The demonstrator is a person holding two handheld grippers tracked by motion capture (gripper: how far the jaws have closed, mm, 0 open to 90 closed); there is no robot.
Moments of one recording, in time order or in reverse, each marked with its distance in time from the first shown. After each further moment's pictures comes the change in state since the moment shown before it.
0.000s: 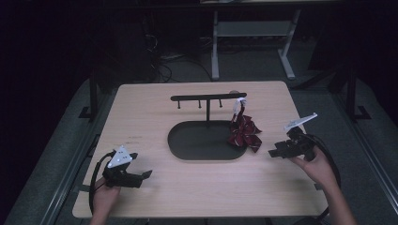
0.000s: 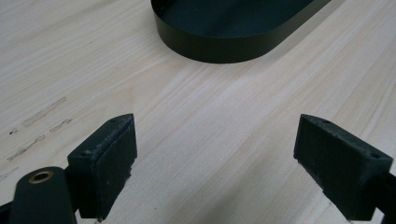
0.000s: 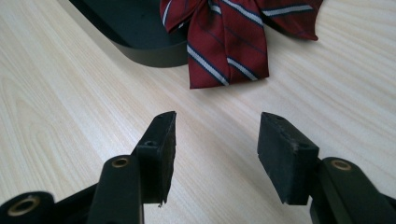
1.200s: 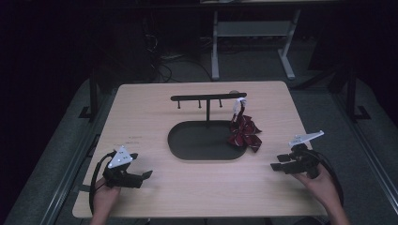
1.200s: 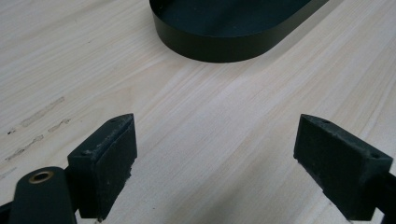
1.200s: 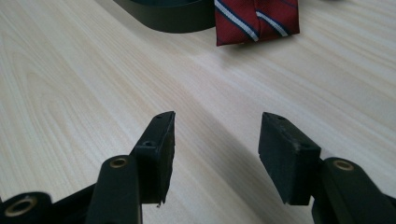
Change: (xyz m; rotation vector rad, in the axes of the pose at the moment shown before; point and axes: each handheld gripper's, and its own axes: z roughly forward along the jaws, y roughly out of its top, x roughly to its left) left arm -0.001 0.000 0.000 0.007 0.000 0.003; right arm 0.020 -0.044 0.002 -0.050 0.001 0.017
